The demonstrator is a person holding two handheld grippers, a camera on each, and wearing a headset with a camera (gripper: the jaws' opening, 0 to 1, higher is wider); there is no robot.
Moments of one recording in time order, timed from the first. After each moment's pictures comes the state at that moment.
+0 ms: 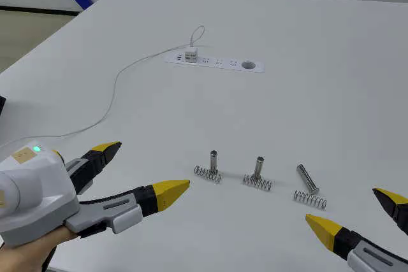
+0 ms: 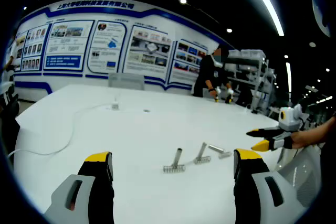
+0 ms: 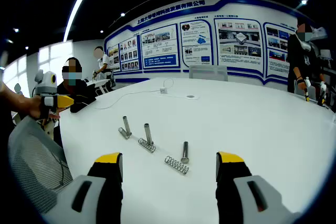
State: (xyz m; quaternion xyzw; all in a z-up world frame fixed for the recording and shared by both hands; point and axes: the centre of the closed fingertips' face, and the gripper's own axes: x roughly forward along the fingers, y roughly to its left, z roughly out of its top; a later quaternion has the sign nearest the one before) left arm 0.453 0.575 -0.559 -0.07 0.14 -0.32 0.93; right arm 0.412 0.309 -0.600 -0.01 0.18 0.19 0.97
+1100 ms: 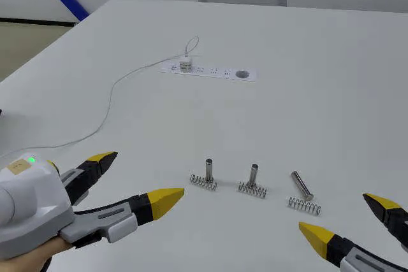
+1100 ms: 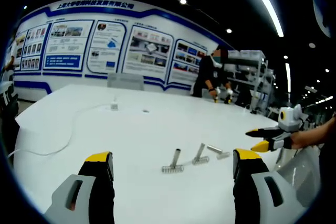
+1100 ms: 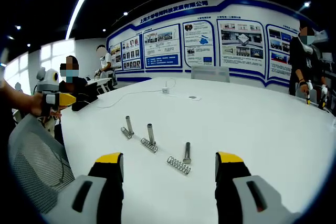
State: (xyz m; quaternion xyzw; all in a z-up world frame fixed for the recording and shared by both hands) left arm 0.450 0.574 -0.556 -0.07 0.14 -0.33 0.93; right arm 0.408 0.314 -0.596 -0.02 0.18 0.20 0.96
